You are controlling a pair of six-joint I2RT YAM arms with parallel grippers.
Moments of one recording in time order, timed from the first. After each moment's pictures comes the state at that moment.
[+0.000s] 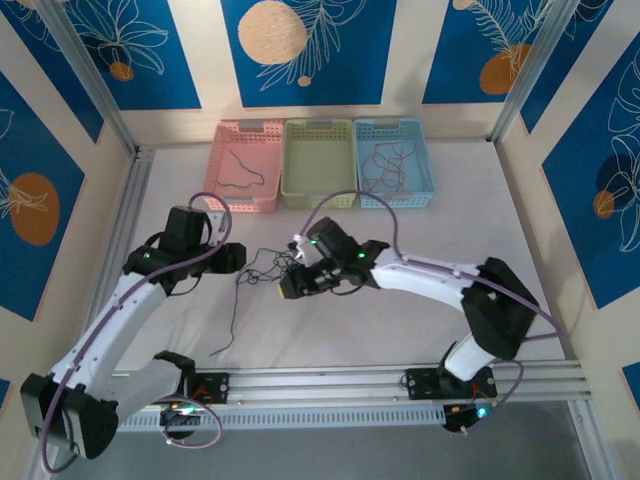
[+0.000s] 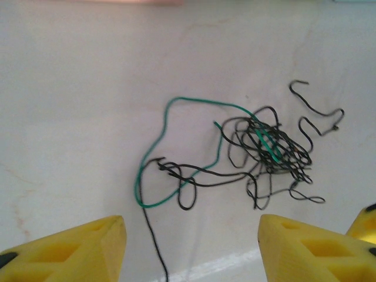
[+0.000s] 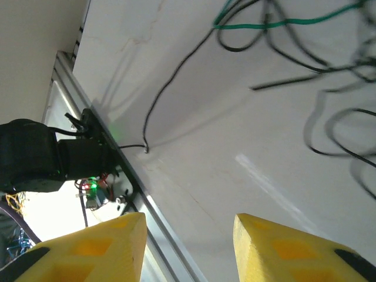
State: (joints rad) left arm -0.32 0.99 0.91 -0.80 0.11 -0.26; right arm 0.92 1.62 1.06 -0.30 -0.52 0.60
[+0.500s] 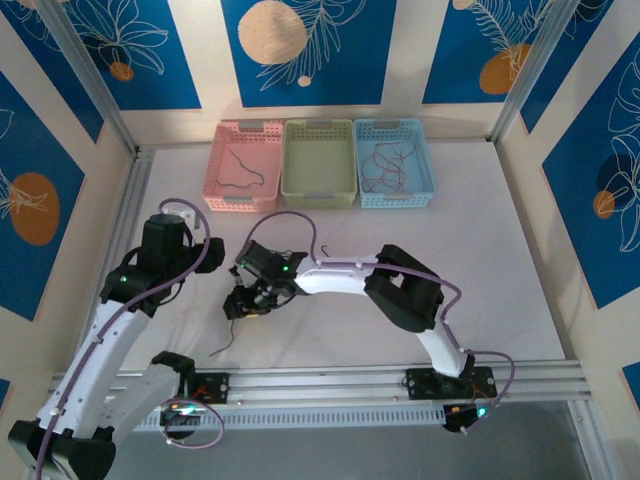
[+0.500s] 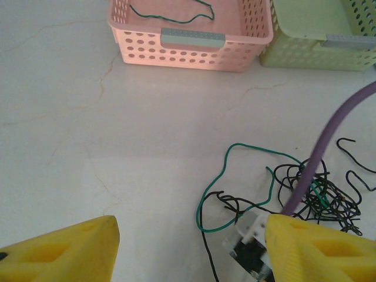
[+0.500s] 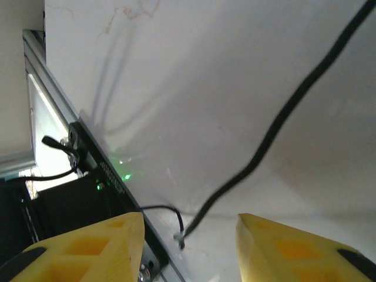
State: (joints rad) left arm -0.28 0.84 0.90 -0.80 -0.08 -0.26; right arm 1.10 2.12 1.47 -0.29 -0.52 0.81
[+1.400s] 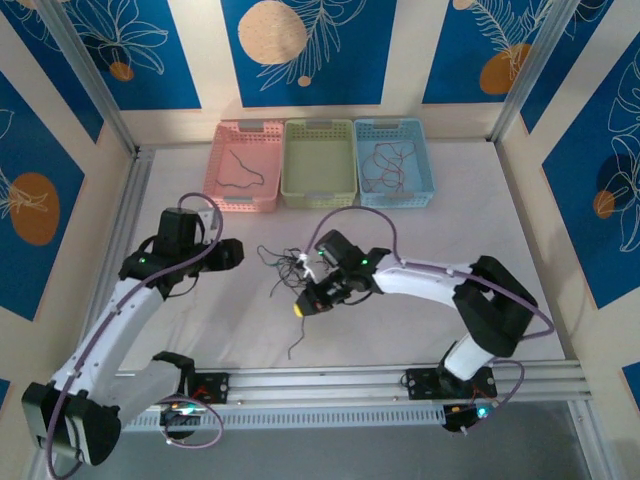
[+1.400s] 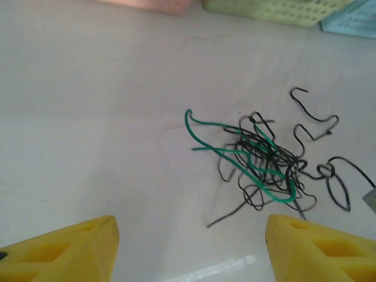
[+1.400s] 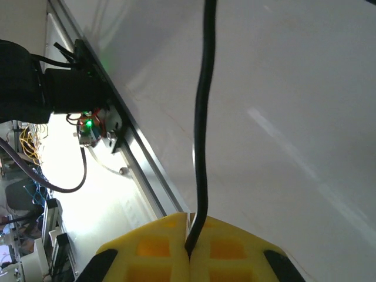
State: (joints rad) left arm -0.26 1.00 0.84 -0.70 0.23 -0.36; right arm 0.83 1.56 0.88 -0.37 -0.71 0.46
